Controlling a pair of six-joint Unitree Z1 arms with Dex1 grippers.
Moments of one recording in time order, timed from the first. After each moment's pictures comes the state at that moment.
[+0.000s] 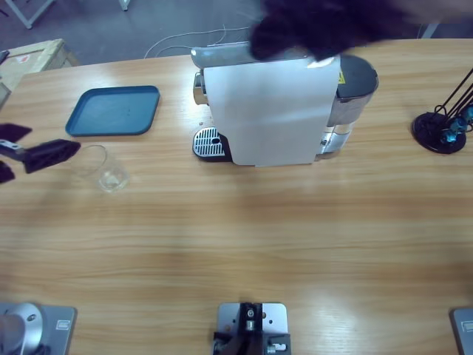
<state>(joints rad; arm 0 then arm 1) -0.84 1.07 -0.68 0.32 0.39 -0.20 1.04 1.58 -1.36 0.49 -0.30 0.26</state>
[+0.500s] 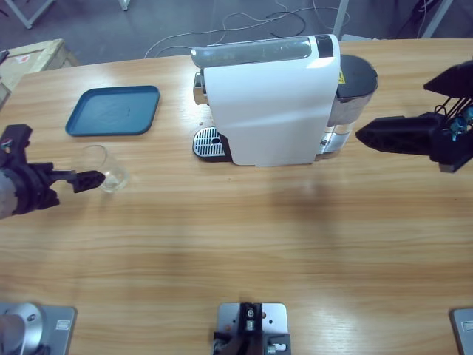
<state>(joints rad) -0.81 1.33 -0.59 0.32 0.46 -0.57 1.10 1.33 -1.10 0.62 -0.42 0.37</state>
